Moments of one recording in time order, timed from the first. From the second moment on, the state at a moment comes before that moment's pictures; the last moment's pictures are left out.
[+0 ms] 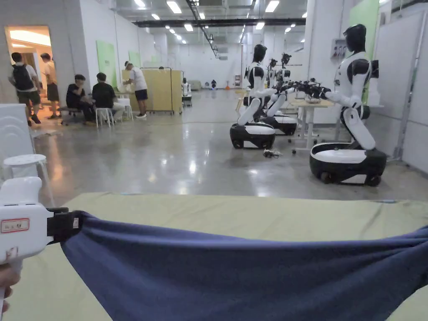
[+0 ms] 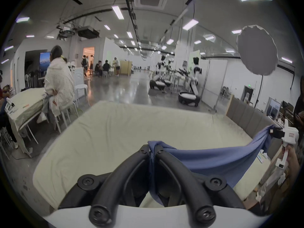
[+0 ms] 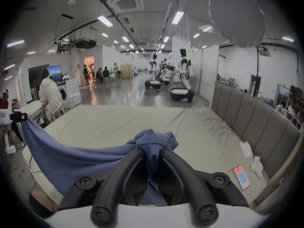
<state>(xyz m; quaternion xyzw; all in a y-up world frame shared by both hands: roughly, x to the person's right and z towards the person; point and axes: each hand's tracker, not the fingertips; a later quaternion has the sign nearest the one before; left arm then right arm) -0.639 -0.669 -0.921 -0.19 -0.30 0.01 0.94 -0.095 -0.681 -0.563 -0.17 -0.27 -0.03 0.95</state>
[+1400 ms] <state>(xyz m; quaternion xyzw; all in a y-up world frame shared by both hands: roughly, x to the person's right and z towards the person) -0.410 -0.787 -1.141 -0.08 -0.18 -0.08 0.98 0.066 -0.772 -0.857 -0.15 -0.40 0.03 0.90</state>
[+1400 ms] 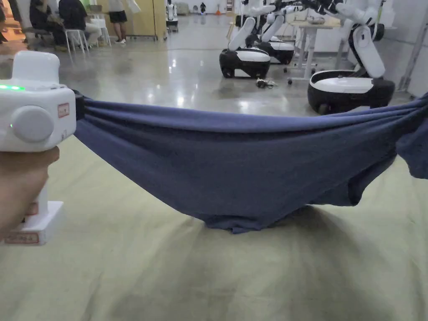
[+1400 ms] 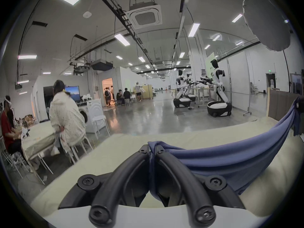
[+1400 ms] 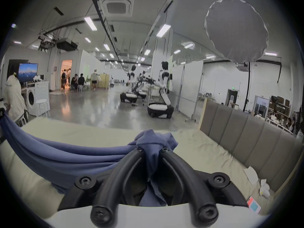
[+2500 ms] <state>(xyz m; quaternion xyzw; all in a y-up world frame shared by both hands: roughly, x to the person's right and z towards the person) -0.592 -0.882 -0.887 -0.23 -0.20 -0.06 0.95 -0.115 -0.871 -0.571 -0.23 -0.33 0.01 0.92</state>
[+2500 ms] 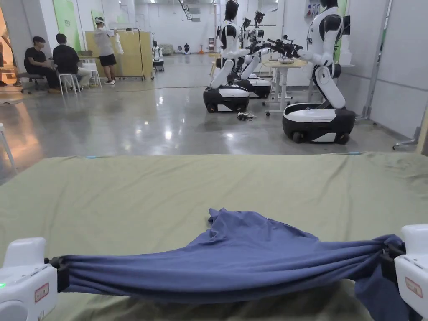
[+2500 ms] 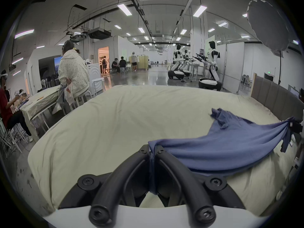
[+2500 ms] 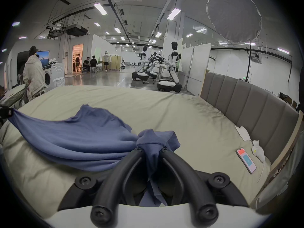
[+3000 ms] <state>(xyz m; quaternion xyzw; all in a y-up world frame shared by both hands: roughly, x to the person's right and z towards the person) -0.640 -0.935 -0.826 -0.36 -0.18 -0.06 0.91 -0.150 -0.939 -0.504 -0.36 -0.31 -0.01 0.88</state>
